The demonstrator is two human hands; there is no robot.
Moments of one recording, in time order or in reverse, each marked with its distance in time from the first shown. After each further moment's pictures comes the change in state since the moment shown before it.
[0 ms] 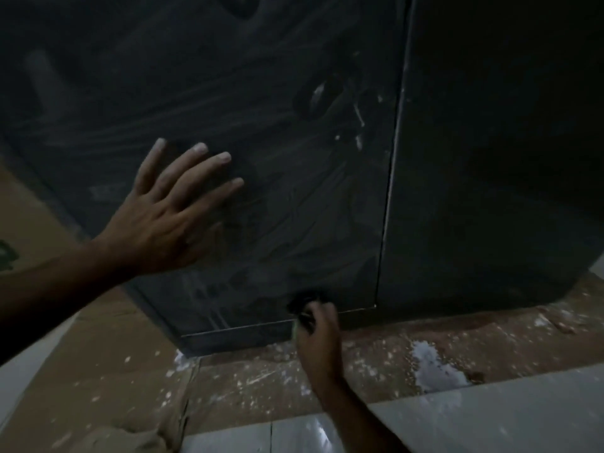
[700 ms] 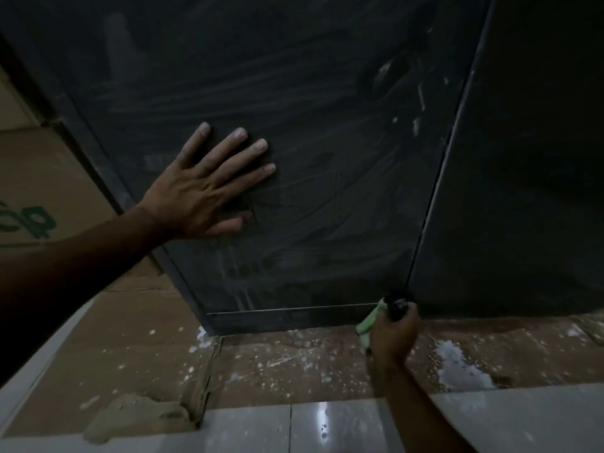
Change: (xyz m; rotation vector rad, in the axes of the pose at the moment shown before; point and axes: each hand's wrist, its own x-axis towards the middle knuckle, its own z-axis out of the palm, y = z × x) left_hand -0.029 -0.031 0.026 0.123 -0.108 0.087; right_hand 0.024 0.051 -0.029 0.264 0.464 0.427
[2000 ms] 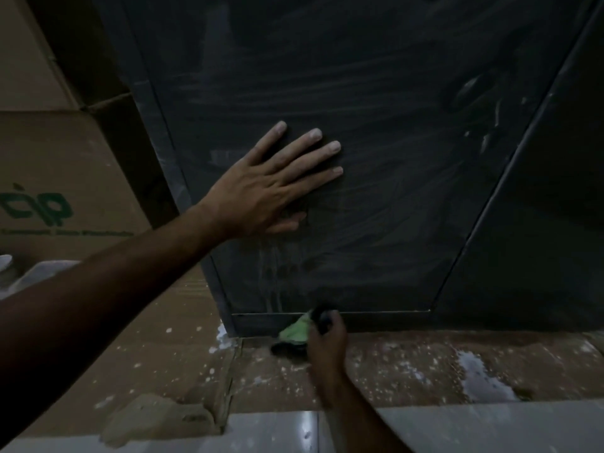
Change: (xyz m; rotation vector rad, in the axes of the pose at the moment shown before) left_hand 0.001 -0.002 -0.004 -0.042 0.001 -0.005; right_hand -0.127 -0.017 0.100 0.130 -0.495 0.175
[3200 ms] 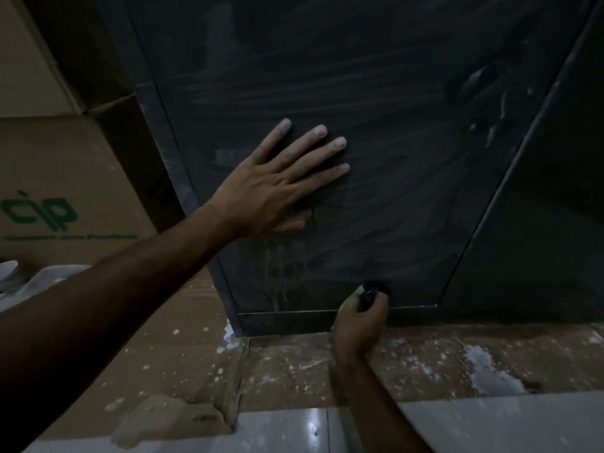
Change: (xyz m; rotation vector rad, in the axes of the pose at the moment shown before) left_hand 0.000 0.002 -0.001 -0.001 0.007 -0.005; right_hand -0.004 -0.053 -0.011 -0.076 0.502 -0.219
